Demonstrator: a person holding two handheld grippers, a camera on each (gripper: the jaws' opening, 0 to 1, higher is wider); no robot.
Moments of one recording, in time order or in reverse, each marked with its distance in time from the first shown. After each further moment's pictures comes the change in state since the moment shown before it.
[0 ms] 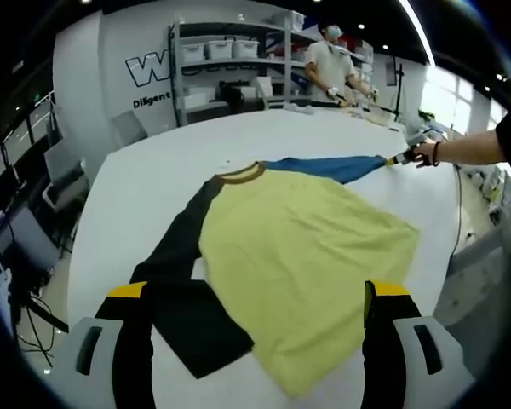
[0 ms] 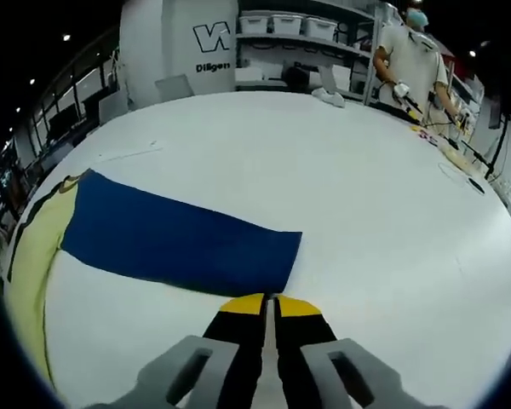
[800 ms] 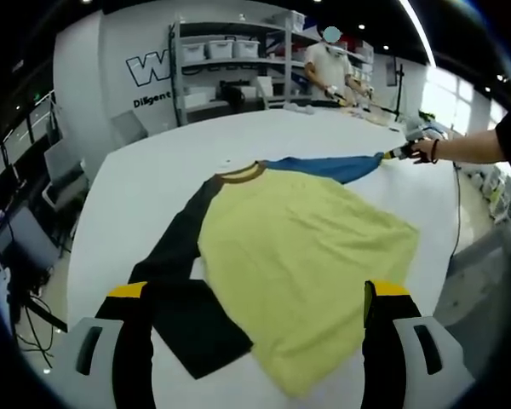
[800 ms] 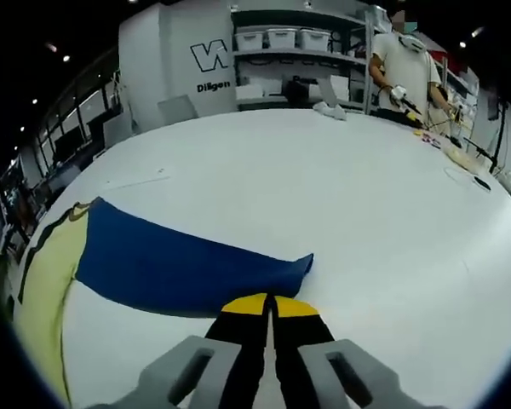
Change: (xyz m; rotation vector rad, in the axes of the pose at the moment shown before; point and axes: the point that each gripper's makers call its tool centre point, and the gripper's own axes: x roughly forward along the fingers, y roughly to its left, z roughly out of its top) left arm 0.002 -0.002 -0.002 0.000 0.004 -0.006; right arm -0.002 0.018 0.031 0.078 -0.098 0.071
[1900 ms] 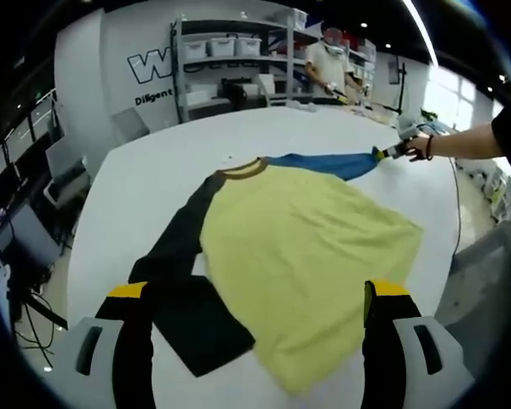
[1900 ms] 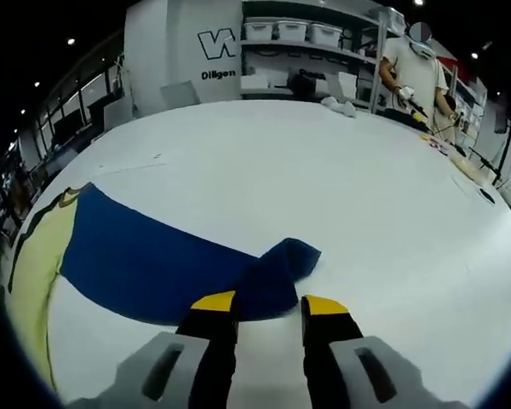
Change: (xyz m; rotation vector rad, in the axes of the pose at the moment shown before) left arm 0.002 0.004 -0.005 -0.006 0.011 0.013; right arm 0.025 0.003 -0.003 -0.072 0.054 -0.029
